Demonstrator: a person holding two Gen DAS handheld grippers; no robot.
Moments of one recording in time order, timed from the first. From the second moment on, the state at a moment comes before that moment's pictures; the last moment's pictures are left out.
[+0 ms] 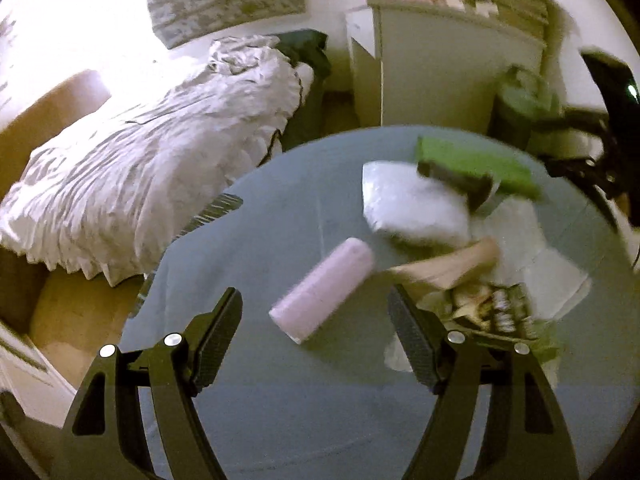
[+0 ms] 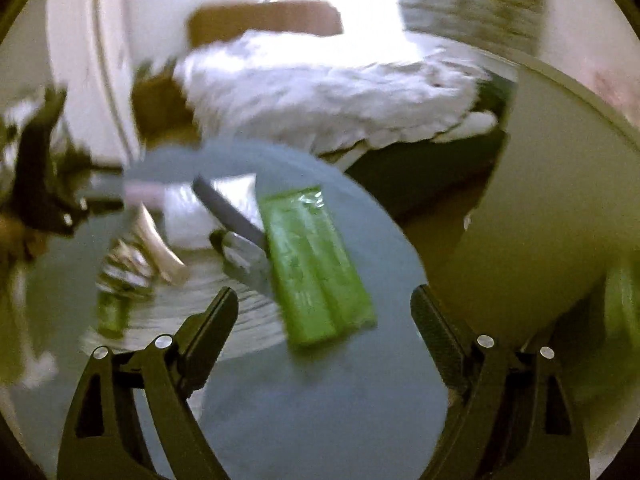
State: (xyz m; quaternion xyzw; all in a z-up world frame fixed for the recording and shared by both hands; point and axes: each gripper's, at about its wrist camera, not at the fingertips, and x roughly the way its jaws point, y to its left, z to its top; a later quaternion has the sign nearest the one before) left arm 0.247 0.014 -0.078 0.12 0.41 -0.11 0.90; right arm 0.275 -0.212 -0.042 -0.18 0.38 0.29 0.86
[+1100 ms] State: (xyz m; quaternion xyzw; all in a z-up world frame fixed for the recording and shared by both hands) left arm 0.210 -0.094 -0.004 -0.02 0.33 -0.21 0.92; right arm 0.194 -0.355 -0.006 0.20 0.30 0.26 0.90
